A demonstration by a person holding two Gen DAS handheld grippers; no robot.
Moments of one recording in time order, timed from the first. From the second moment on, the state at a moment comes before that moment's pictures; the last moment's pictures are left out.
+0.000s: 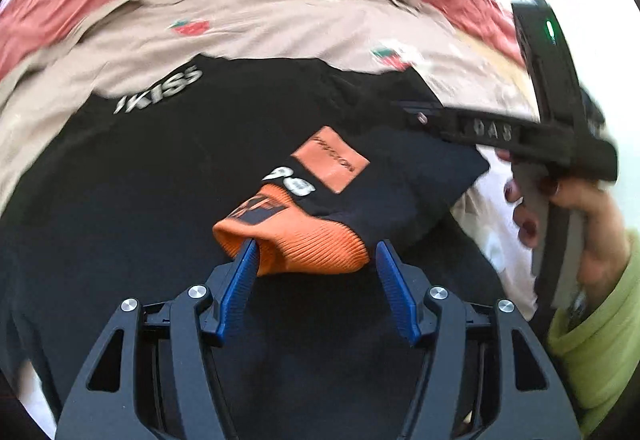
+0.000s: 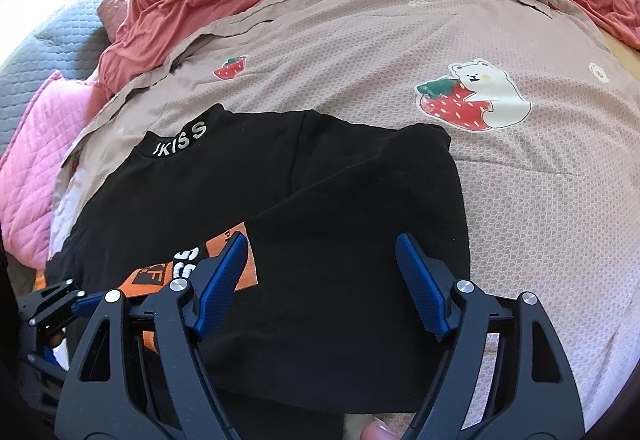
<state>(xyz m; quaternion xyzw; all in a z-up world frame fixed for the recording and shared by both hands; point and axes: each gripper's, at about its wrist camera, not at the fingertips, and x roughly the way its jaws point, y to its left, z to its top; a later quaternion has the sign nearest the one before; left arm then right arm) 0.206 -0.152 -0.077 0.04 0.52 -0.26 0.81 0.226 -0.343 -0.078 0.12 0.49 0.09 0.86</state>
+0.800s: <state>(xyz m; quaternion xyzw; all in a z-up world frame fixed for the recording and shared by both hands) 0.173 -0.104 -0.078 -0.08 0.53 -0.26 0.80 0.225 -0.347 -0.074 0.13 0.49 0.09 0.86</state>
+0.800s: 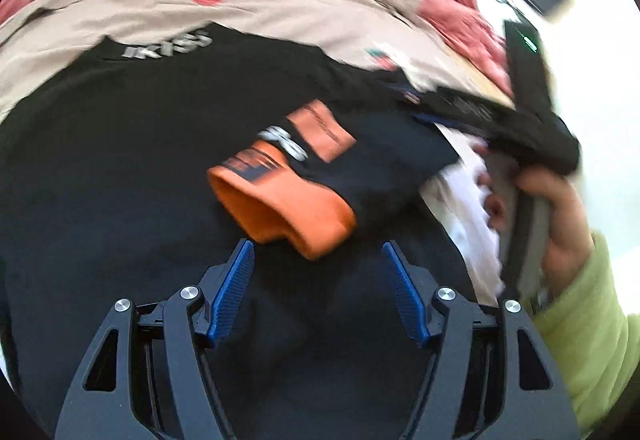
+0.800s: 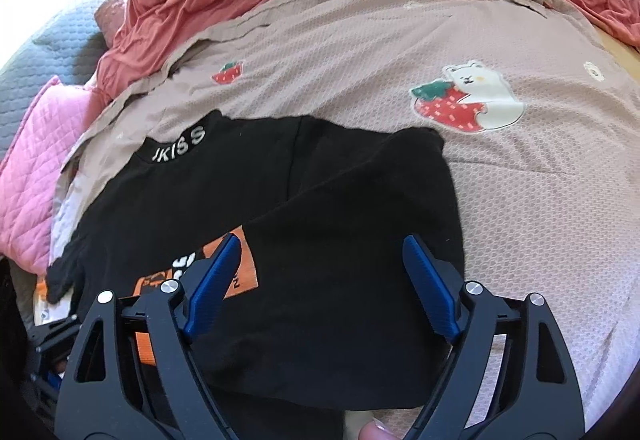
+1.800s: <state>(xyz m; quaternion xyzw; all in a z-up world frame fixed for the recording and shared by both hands) 0.237 -0.008 -0.037 -0.05 0.51 -0.03 0.86 0.226 -0.331 -0.070 0.09 0.47 0.09 0.87</state>
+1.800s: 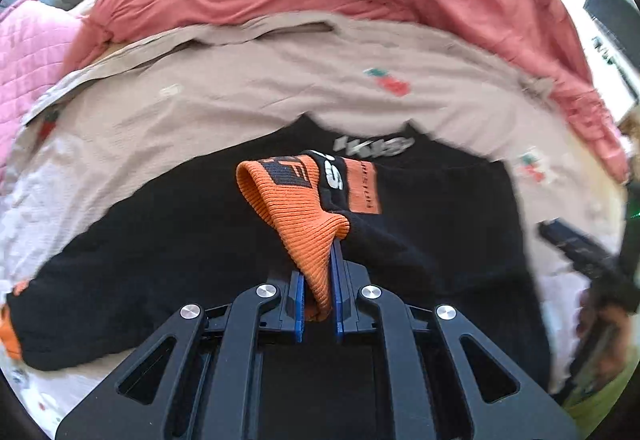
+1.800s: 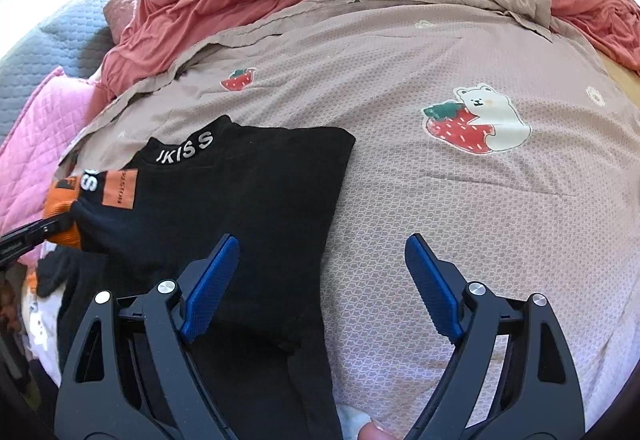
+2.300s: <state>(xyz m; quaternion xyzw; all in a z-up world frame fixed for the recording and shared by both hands) 0.225 0.040 -0.074 -0.06 0.51 0.04 0.86 0.212 -0.264 -0.075 0.00 0.45 0.14 0.88</state>
